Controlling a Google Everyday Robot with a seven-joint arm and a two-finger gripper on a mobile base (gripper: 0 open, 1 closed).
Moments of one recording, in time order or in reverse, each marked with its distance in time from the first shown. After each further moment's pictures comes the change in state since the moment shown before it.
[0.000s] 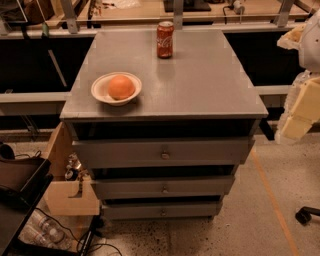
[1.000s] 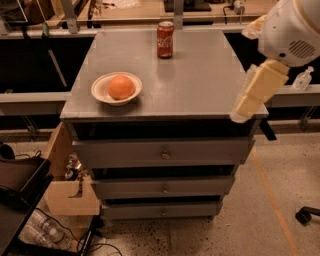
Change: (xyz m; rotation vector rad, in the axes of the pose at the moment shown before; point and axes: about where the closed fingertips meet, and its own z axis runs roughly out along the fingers) arm -0.059 -0.030 0.027 0.002 -0.193 0.009
